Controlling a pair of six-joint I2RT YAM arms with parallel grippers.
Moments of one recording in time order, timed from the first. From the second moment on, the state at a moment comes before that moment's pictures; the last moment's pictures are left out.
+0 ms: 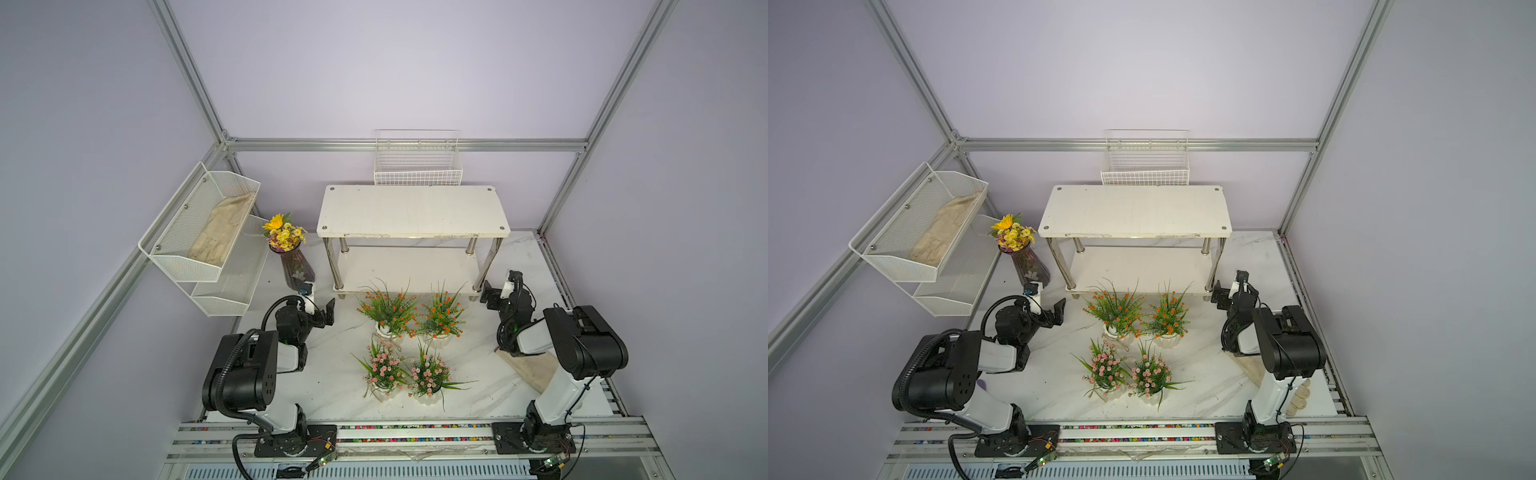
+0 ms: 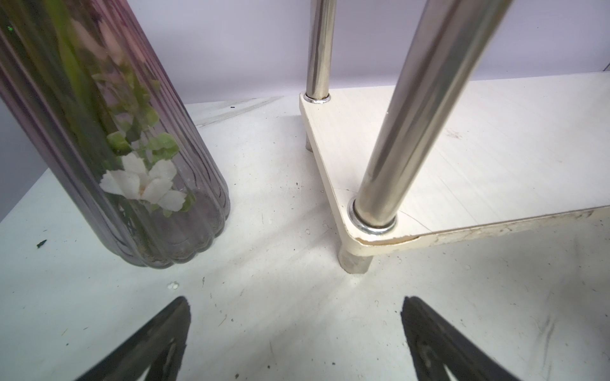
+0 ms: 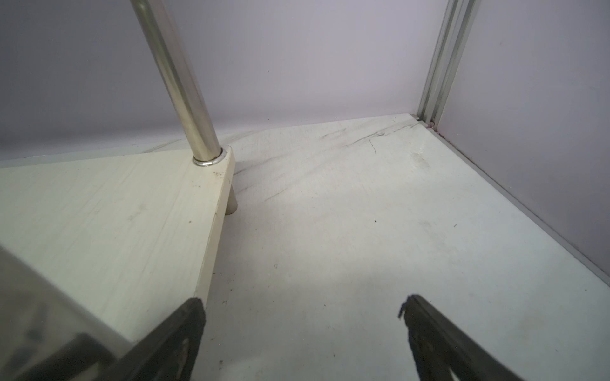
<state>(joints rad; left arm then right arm) 0.09 1.57 0.31 0.96 0.24 0.08 0.05 1.78 0.45 1.11 0.19 0.09</state>
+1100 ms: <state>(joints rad) -0.14 0.86 0.59 0.21 -0.03 -0.11 0.08 1.28 0.81 0.29 0.25 0.33</state>
